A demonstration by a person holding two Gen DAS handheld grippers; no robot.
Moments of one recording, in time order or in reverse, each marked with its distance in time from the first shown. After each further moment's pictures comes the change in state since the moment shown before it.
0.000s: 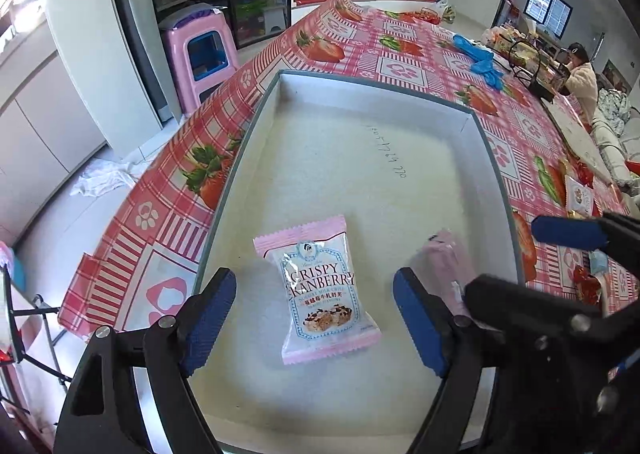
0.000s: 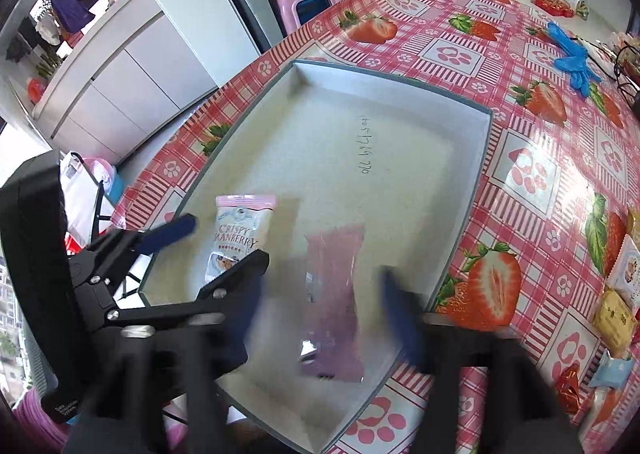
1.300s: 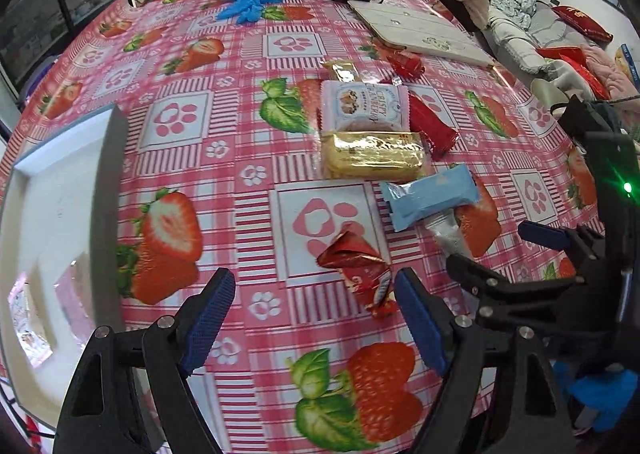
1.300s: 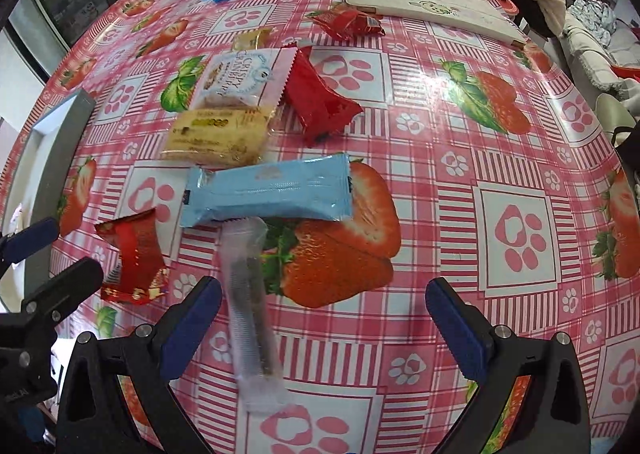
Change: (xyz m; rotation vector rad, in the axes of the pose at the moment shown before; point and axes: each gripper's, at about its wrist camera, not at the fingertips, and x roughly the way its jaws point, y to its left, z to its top) left arm 0.006 -0.279 -0.023 0.355 0.139 -0.232; right arm -0.078 -0.252 -0.170 0.457 -0.016 -0.392
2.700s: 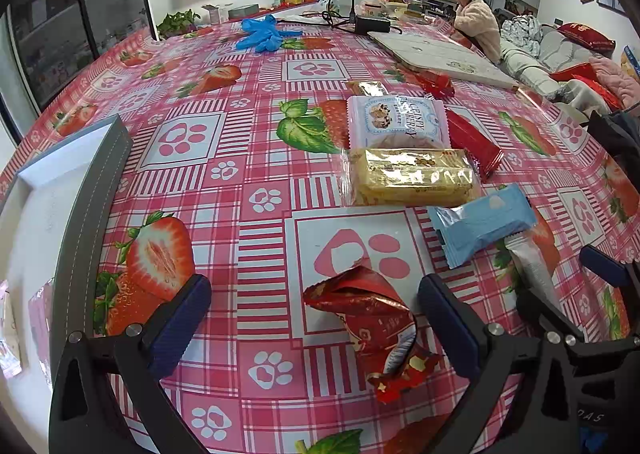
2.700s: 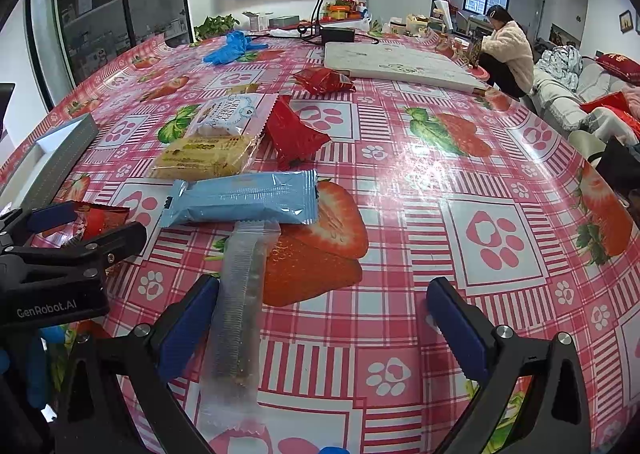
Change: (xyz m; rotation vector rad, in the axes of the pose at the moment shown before) left arm 0.042 0.006 -0.011 0.008 -0.232 0.095; right arm -0.005 -0.005 -0.048 0.006 -0.356 -0.064
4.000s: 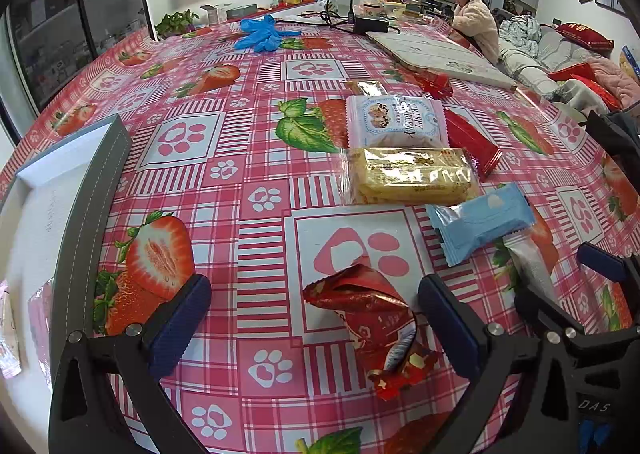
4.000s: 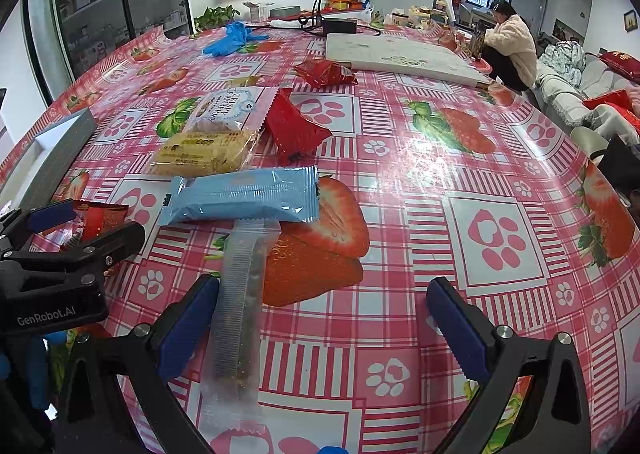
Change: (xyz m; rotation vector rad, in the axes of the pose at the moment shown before) left arm 0.000 0.000 -0.002 -0.001 0.001 -0.003; right arm 0.002 -0.002 0.004 -0.007 0.045 0.004
